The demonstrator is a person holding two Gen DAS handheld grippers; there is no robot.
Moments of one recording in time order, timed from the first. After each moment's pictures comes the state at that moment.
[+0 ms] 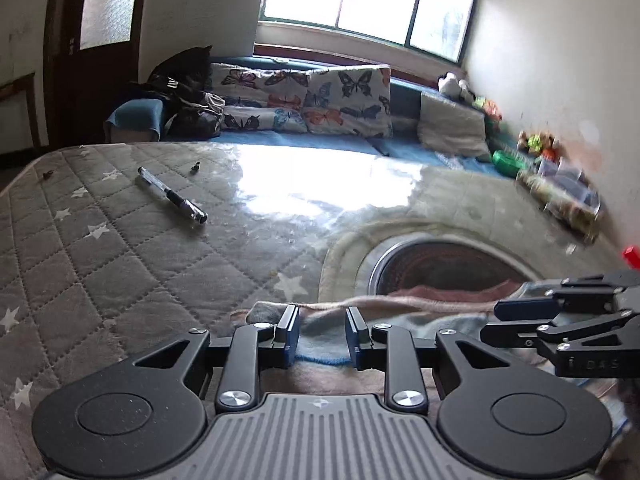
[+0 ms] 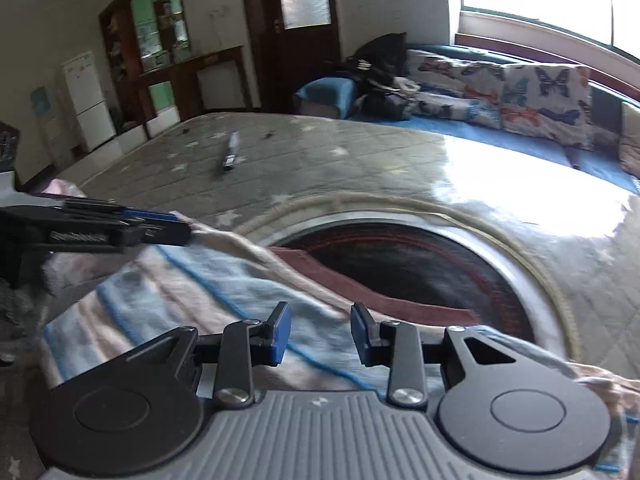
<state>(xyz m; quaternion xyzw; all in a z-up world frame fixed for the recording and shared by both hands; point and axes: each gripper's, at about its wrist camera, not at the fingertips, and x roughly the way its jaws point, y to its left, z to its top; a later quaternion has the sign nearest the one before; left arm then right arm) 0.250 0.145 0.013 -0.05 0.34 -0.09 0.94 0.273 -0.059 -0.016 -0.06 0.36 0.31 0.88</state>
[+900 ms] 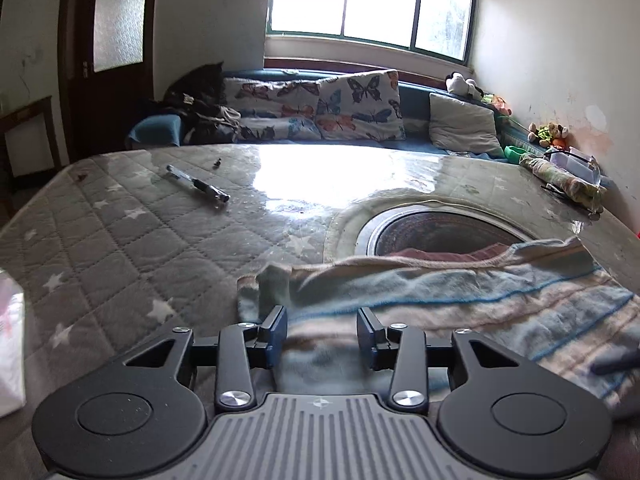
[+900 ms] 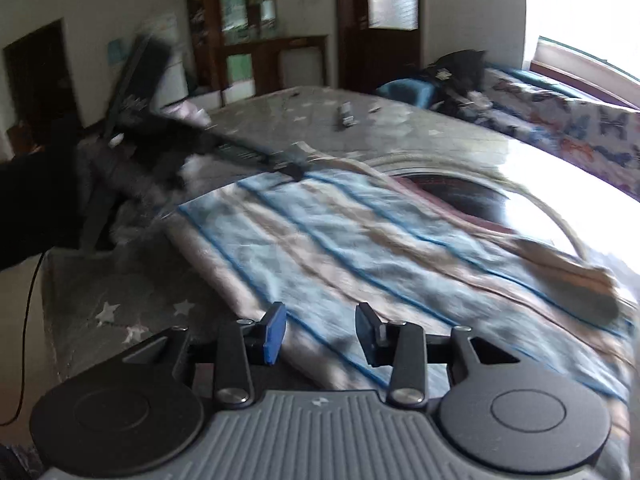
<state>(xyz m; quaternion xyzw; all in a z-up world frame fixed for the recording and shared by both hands) 0.181 0.136 0.013 -0.02 0.31 -0.06 0.95 0.153 -0.097 -0.004 -0.12 0.33 0.38 0.85</state>
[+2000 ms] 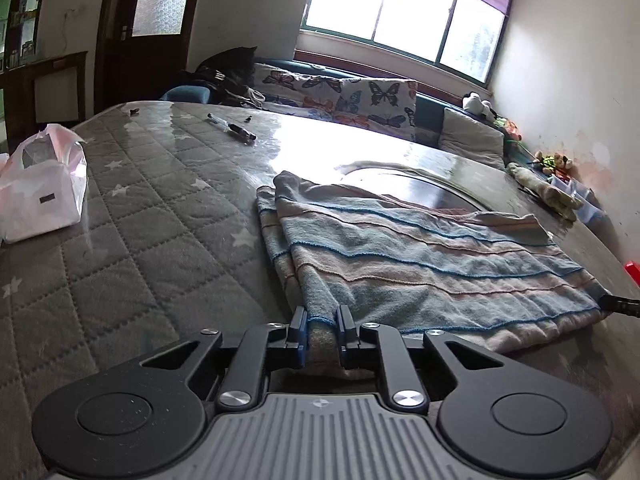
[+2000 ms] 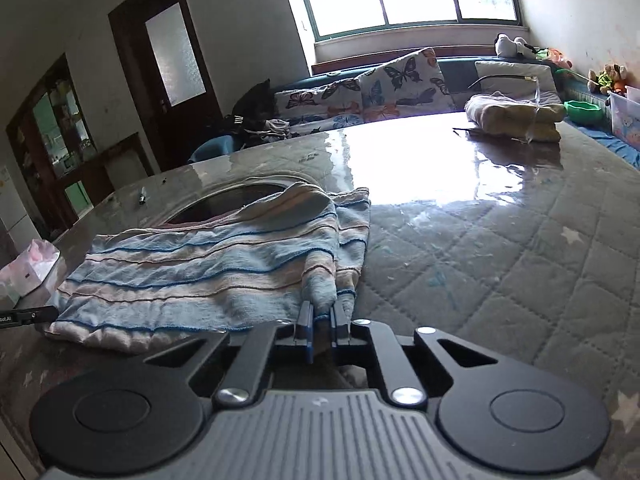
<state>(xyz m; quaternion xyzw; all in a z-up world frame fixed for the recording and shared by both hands) 0.063 0.132 0.001 -0.10 0.32 -0.04 0.94 0.117 -0.280 -0.020 0.08 0.32 0.15 0.93</state>
